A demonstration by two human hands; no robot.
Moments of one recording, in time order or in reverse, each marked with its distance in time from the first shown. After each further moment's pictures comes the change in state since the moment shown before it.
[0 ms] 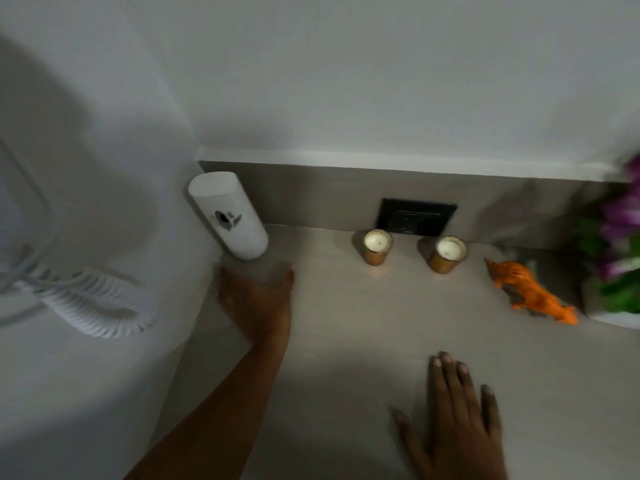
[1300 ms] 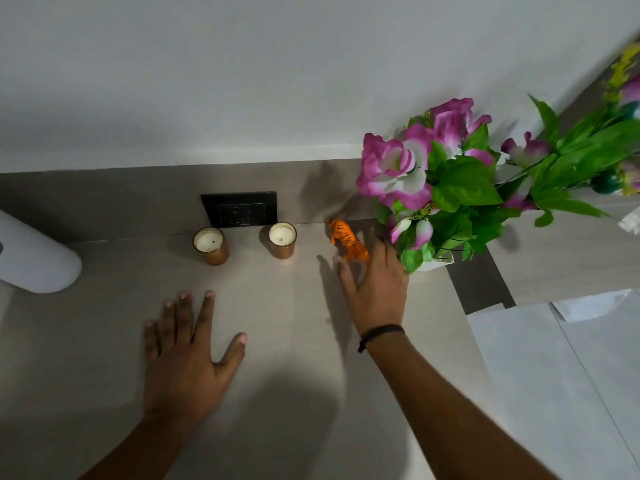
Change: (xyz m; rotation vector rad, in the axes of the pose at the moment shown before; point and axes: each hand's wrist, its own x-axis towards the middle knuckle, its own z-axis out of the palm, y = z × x) left_hand -0.119 -0.005 0.020 0.567 -0.475 0.834; right_hand 0.162 0.094 -0.081 0.218 0.171 0.390
